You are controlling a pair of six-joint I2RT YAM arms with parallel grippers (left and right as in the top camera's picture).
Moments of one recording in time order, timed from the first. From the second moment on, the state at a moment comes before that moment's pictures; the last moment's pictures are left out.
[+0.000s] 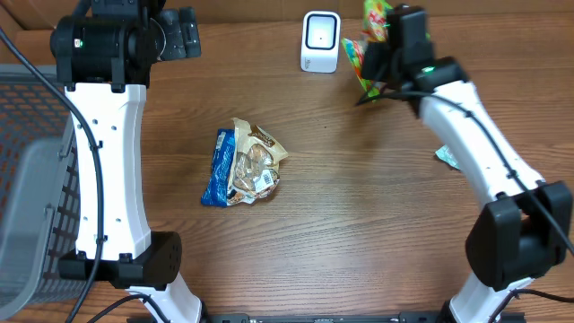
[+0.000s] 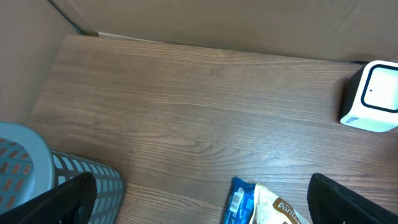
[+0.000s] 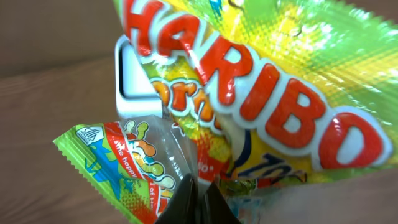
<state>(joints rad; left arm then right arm) -0.08 1.87 2.43 -1.39 -0.27 -0.17 0.33 1.88 1.65 -0.49 0.17 0.37</state>
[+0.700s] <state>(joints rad) -0.08 1.87 2.43 -1.39 -0.27 -0.17 0.46 2.12 1.65 0.23 0.70 -0.19</state>
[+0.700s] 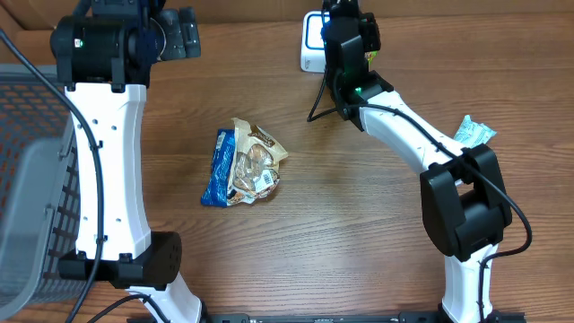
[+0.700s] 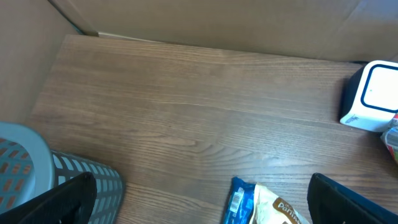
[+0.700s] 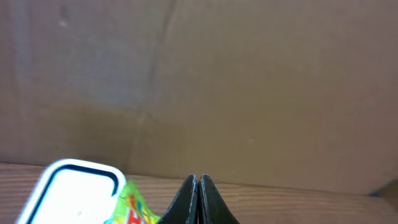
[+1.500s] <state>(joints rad) -0.08 1.87 2.43 -1.39 -0.27 -0.17 0.07 2.21 1.66 -0.23 -0.32 0.55</state>
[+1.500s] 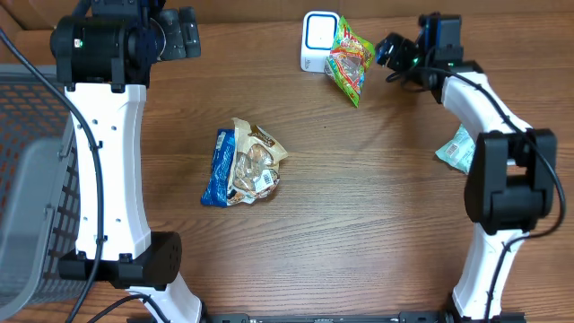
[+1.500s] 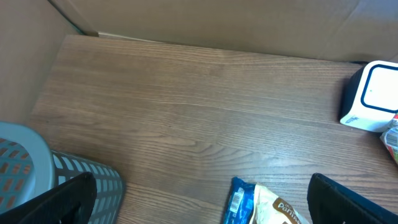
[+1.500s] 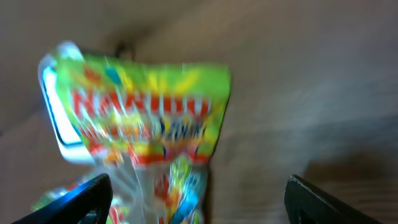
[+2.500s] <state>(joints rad) -0.08 1.87 2.43 -1.39 -0.27 -0.17 0.18 2.30 1.67 -0.33 -0.32 0.71</state>
